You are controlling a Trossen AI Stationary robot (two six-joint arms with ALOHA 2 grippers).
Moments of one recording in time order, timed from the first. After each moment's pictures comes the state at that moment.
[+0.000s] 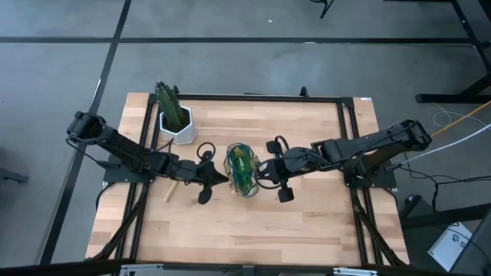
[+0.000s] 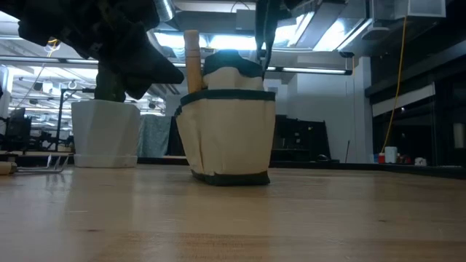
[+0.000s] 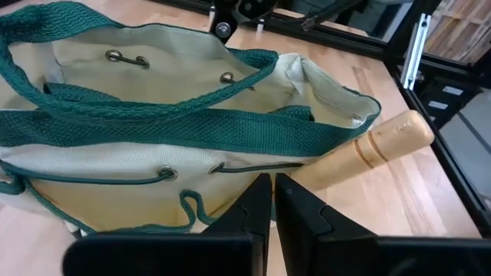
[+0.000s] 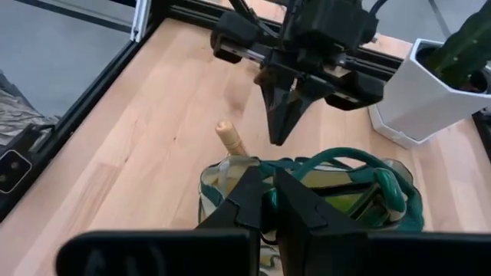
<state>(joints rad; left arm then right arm) -0.29 1.28 0.47 0.40 -0.29 -0.38 0.27 1.45 1.24 -0.38 0.10 -0.11</state>
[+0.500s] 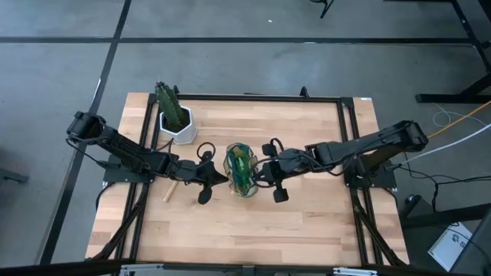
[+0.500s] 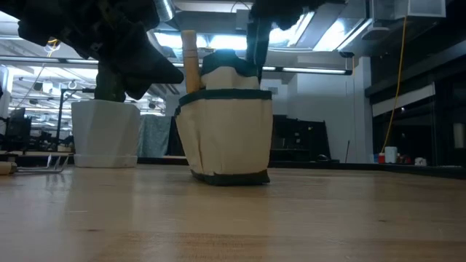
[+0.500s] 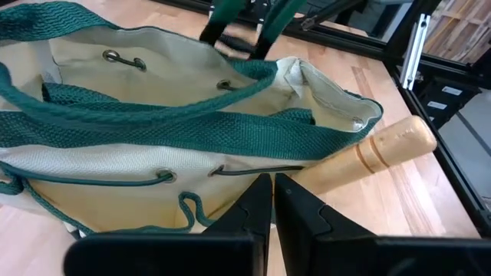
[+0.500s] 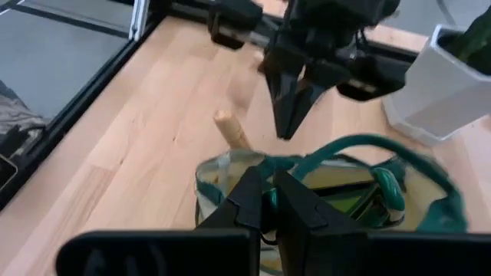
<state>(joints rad) -0.29 1.28 0.47 0.40 -0.29 -0.38 0.24 1.49 1.12 -0.21 0.05 -0.10</state>
